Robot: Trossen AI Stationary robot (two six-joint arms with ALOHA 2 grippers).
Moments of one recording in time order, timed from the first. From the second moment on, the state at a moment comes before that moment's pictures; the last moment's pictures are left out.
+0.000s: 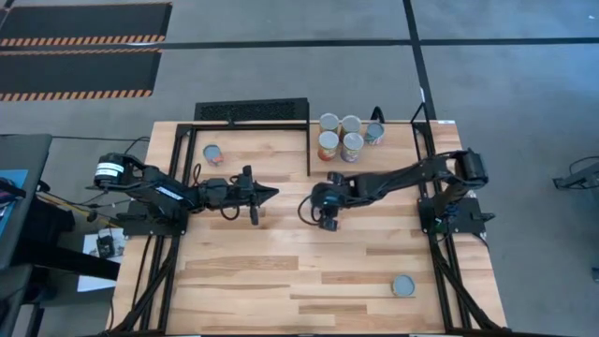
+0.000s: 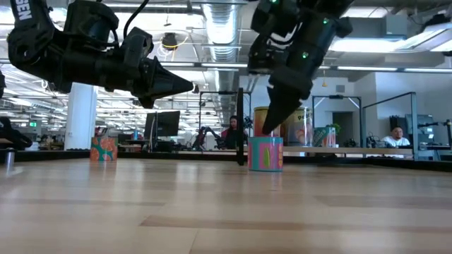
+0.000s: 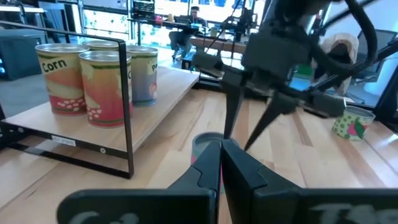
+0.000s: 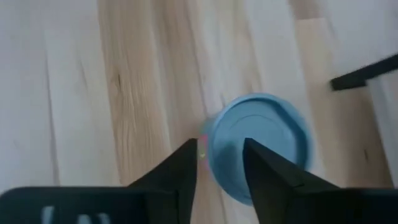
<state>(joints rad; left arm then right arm) 0.06 1.49 0.25 1.17 -0.15 -0.13 0.03 1.73 1.11 -0.43 0.20 0.14</state>
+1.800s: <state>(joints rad) 0.06 1.49 0.25 1.16 -0.15 -0.12 -0.03 1.87 1.40 -0.70 0.11 -0.27</state>
